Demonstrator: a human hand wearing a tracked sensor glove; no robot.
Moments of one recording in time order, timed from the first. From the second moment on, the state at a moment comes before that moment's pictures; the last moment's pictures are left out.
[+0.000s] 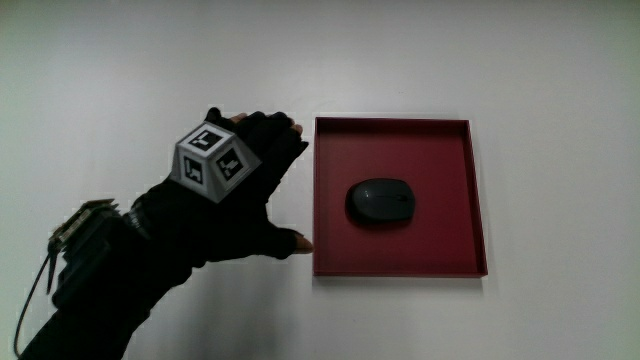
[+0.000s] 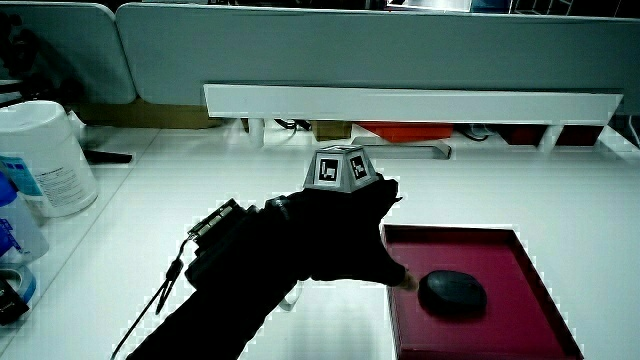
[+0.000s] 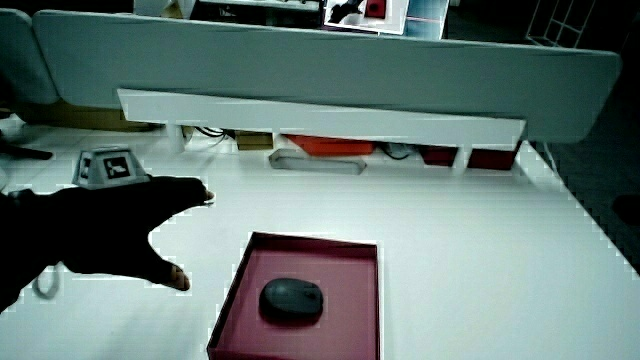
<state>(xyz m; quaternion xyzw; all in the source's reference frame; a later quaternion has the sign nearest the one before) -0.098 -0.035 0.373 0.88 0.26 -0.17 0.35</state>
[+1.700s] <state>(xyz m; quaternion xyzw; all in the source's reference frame) 0.019 -0.050 0.508 0.87 0.26 -0.09 0.42</state>
